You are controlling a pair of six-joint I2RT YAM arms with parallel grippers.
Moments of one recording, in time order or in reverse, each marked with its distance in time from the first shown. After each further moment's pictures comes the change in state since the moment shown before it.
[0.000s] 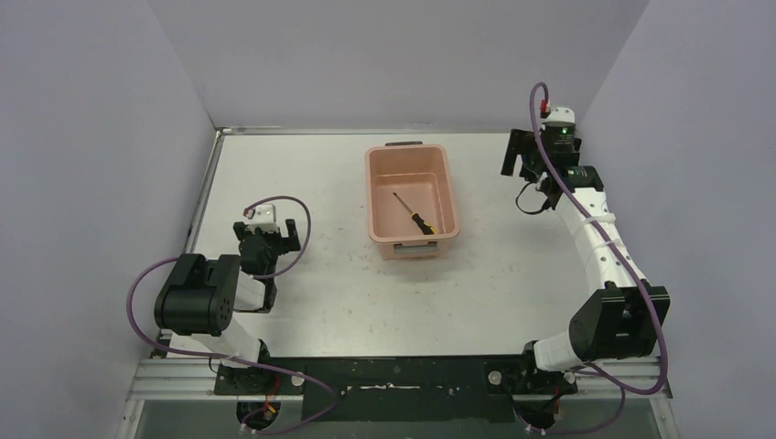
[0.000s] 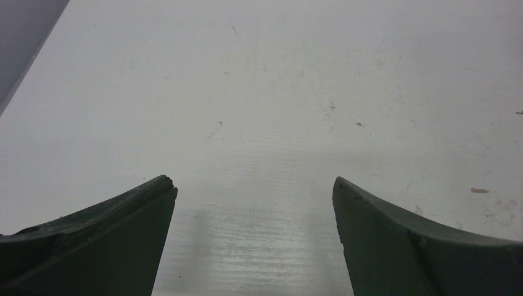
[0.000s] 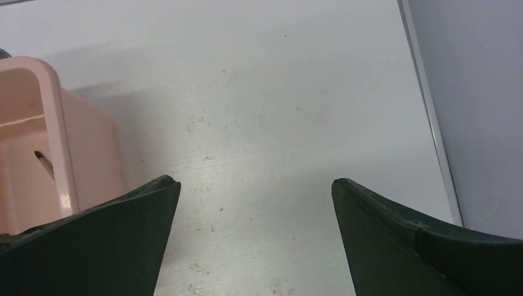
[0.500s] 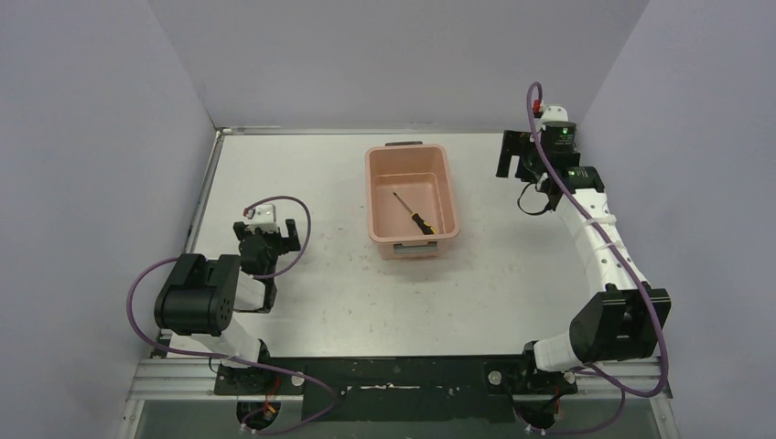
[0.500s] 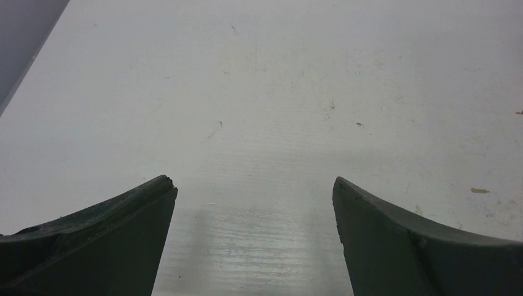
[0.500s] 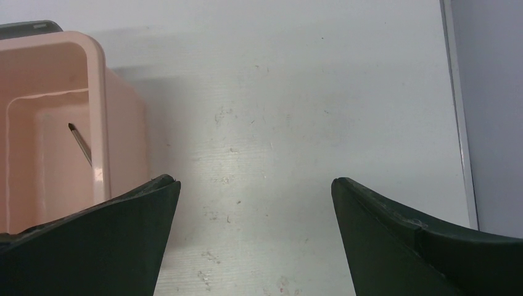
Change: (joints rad) left arm 0.000 0.000 0.000 0.000 0.000 0.000; right arm 0.000 -0.012 -0.001 0.004 -0.108 -0.037
